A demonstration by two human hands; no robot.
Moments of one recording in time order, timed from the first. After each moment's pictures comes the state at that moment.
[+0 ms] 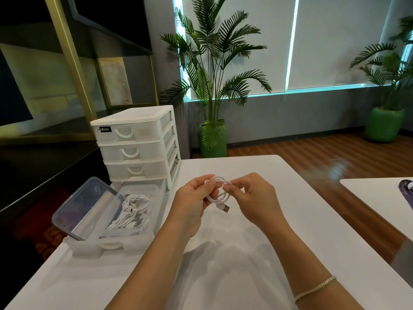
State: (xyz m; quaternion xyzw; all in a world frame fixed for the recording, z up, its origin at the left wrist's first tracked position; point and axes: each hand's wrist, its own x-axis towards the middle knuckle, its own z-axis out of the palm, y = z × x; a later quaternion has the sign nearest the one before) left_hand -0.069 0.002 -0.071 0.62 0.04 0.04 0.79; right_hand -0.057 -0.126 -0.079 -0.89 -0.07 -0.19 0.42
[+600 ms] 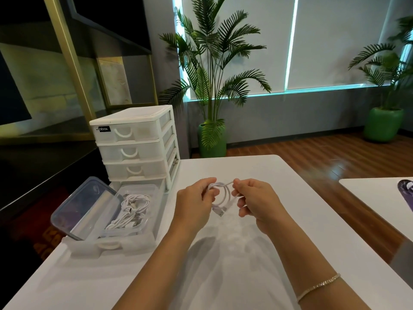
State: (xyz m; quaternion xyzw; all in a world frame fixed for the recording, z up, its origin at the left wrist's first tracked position) left_hand -0.066 0.001 -0.083 0.87 -0.03 0.19 0.46; right_hand -0.060 -0.126 -0.069 -0.75 0.06 -0.01 0.66
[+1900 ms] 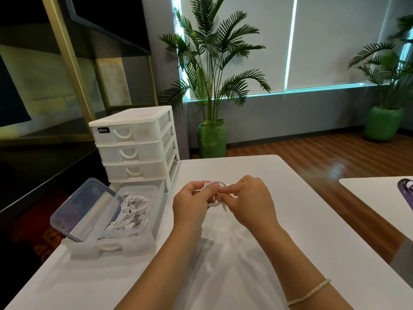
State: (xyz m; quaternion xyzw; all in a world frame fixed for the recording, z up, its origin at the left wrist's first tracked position) left_hand -0.062 -0.007 -0.087 0.65 0.10 0.14 0.74; right_hand -0.067 -0.116 -0.076 -0.93 -0.04 -0.20 0.32
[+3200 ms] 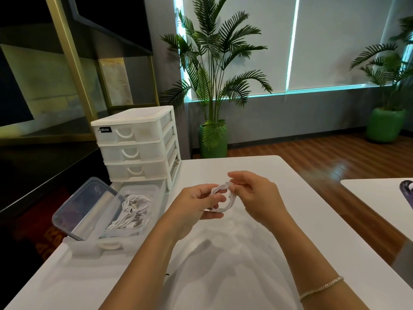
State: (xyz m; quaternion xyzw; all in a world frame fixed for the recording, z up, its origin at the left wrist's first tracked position) left_hand -0.071 0.013 -0.070 0.74 -0.05 -0.05 0.67; right_hand -0.067 -0.132 -0.067 -0.87 -0.09 -0.15 0.45
